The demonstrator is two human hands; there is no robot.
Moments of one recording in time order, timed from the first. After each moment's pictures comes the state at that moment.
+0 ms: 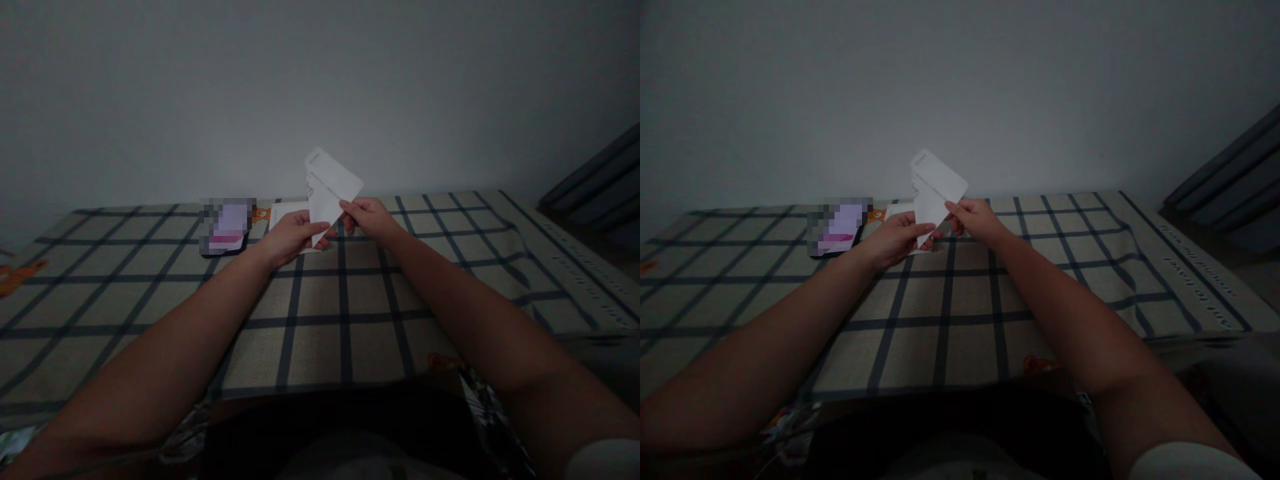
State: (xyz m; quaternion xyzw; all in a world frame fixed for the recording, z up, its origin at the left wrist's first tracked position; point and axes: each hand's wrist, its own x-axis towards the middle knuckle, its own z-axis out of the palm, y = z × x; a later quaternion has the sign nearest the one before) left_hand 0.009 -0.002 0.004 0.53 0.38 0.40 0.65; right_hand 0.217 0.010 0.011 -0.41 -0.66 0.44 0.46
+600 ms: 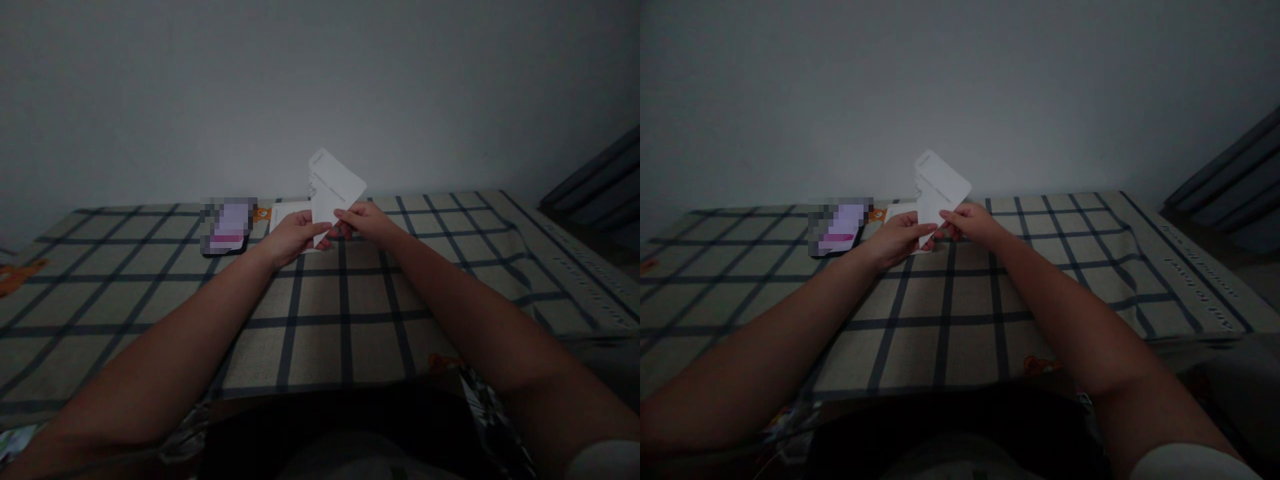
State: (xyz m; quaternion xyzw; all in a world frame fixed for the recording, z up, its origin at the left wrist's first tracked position) left_hand 0.011 -0.001 0.002 0.53 0.36 0.40 0.65; right_hand 0.218 0.008 0.013 -0.42 -0.70 0.44 0.38
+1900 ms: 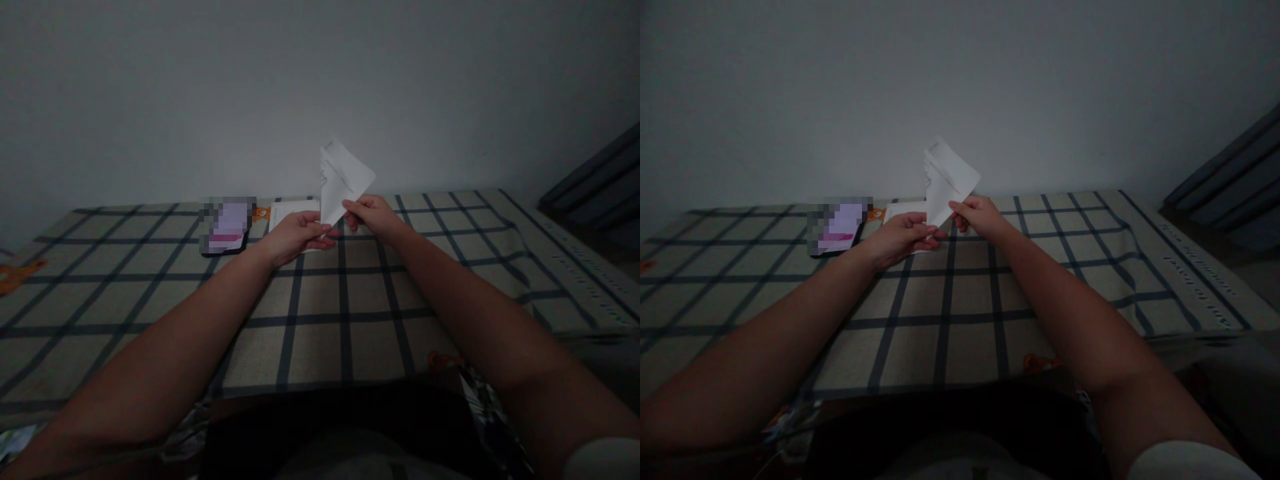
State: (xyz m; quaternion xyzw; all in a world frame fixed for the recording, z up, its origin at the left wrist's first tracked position) left_hand 0.010 -0.005 0.007 0.54 0.38 0.36 0.66; right_hand 0.225 0.015 0.012 -0.41 -0.64 0.46 0.46
